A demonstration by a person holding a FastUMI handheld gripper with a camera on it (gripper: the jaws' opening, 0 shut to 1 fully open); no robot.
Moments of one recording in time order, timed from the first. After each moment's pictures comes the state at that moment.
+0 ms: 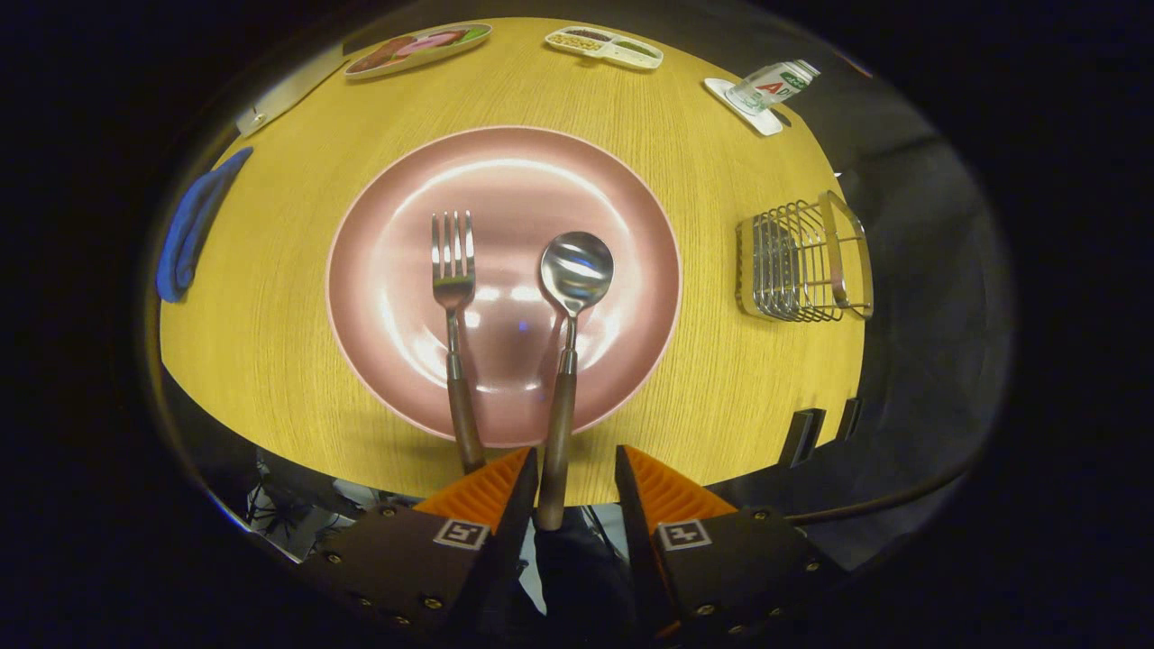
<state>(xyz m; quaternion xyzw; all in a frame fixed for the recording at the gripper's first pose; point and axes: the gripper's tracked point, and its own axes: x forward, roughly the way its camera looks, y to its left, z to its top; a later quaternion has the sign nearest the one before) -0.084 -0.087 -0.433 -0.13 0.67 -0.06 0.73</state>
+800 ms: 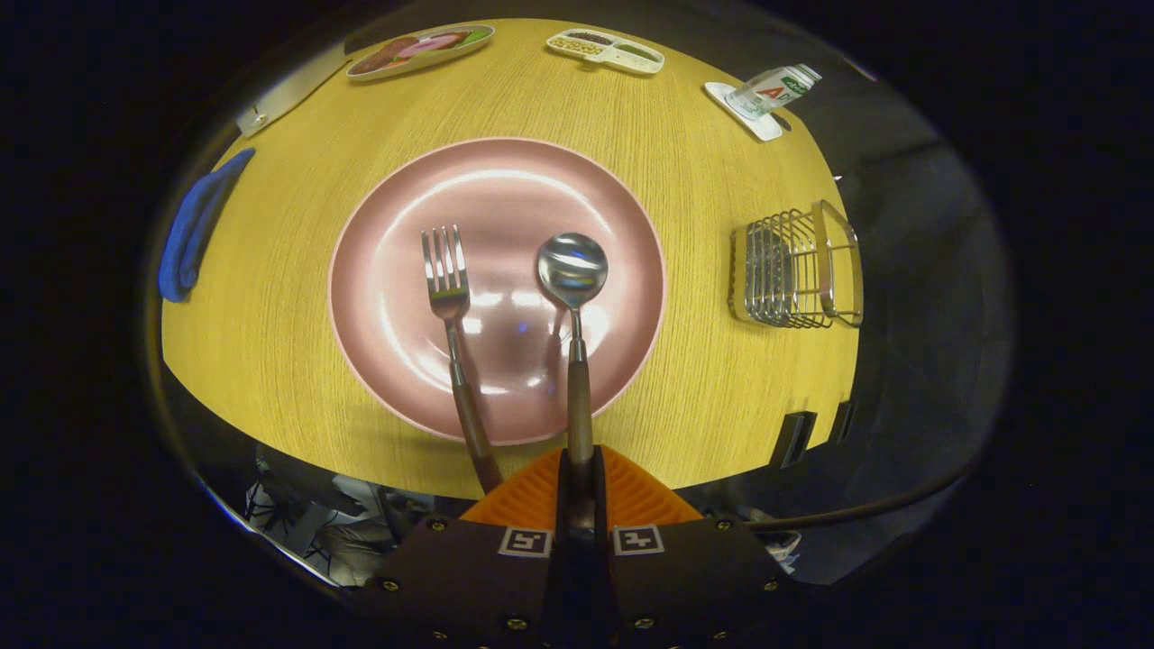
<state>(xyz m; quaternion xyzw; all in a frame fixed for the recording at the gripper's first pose) -0.076 -0.087 -0.411 -0.15 0.67 -0.06 0.73</state>
